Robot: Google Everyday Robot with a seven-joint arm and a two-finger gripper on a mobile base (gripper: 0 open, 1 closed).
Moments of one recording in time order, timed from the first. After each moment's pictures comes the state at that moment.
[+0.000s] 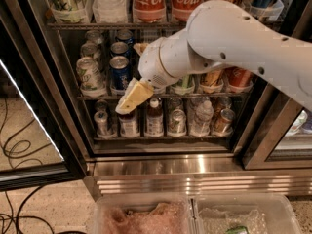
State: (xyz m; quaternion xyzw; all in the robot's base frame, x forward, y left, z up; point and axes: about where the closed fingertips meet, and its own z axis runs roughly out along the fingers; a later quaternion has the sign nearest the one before) arm 0.565 0.062 0.908 -0.62 0.64 0.12 0.44
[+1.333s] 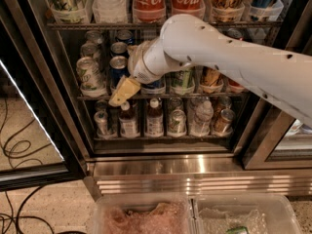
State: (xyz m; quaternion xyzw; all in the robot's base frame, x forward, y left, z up) arm 0.634 0.093 0.867 -0.61 0.65 0.10 0.43
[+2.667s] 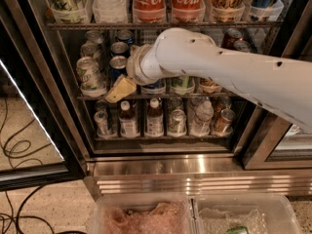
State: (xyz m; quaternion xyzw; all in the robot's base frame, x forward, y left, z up) arm 0.651 0.097 0.862 -0.56 0.68 0.08 0.47
